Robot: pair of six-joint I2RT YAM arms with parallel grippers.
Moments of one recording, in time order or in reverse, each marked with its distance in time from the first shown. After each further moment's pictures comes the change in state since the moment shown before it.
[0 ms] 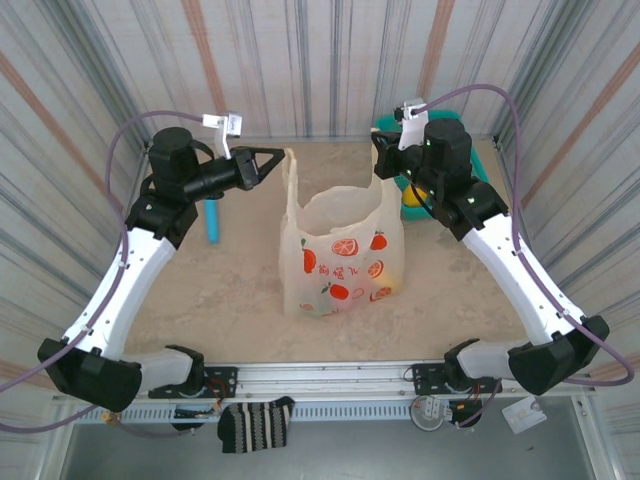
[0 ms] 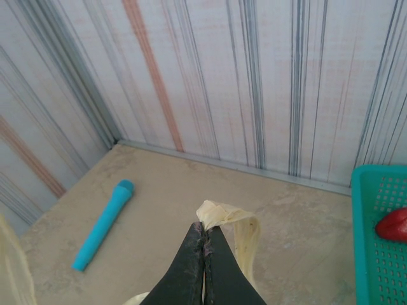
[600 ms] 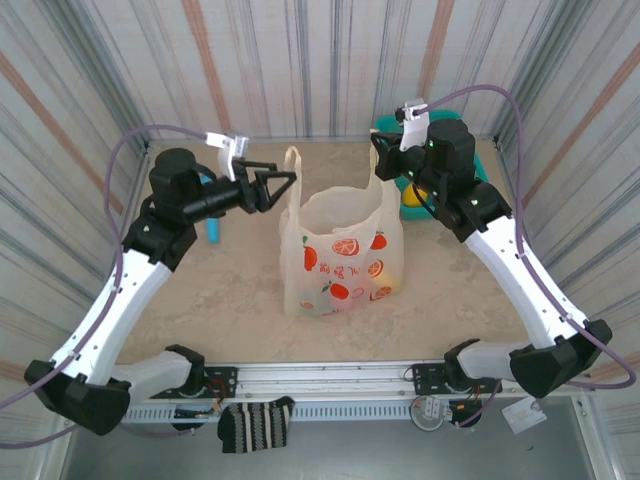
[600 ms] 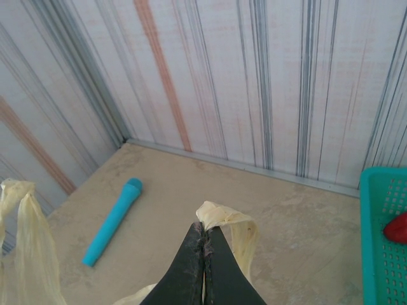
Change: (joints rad) left arm -0.114 -0.132 -0.111 -0.056 -0.120 0.182; right arm 0.000 -0.020 0.004 -0.016 -0.030 0.000
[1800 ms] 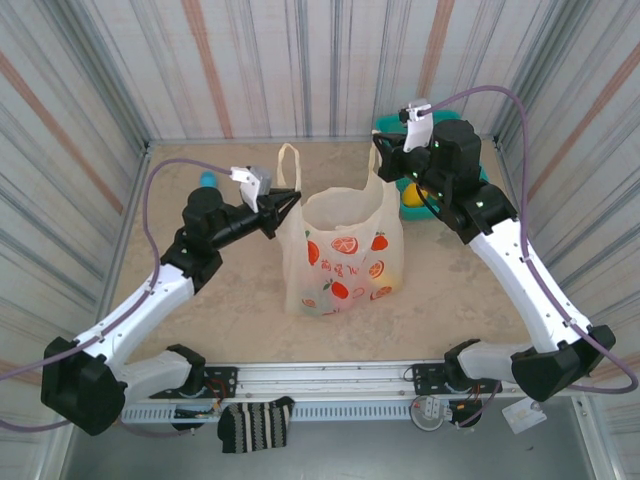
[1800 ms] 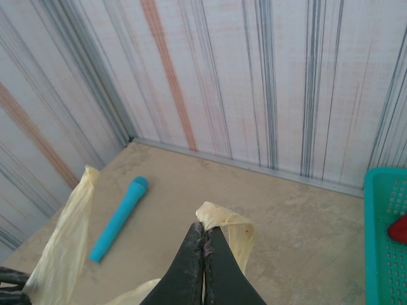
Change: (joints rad) left arm -0.058 0.010 -0.388 0.495 -0.095 0.190; right arm -0.014 -0.018 0.000 -0.016 -0.030 0.000
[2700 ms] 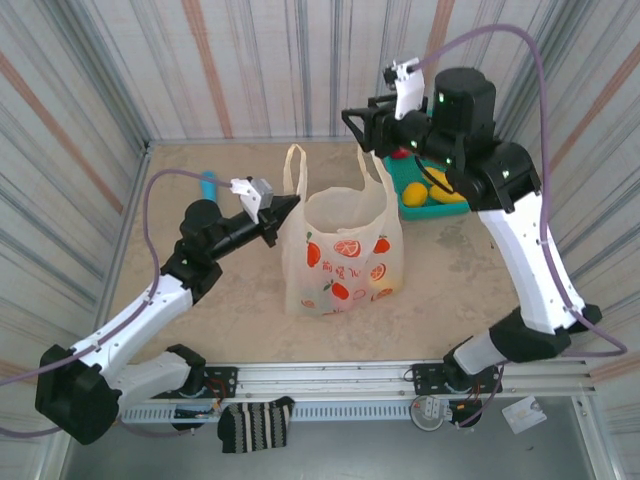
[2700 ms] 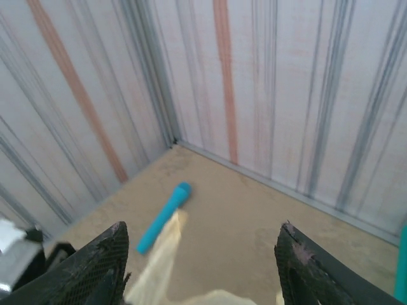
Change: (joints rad) left arm -0.037 -0.060 -0.083 0.105 -0.040 0.133; right arm 0.112 0.267 0.718 -0.466 -0.090 -0.052
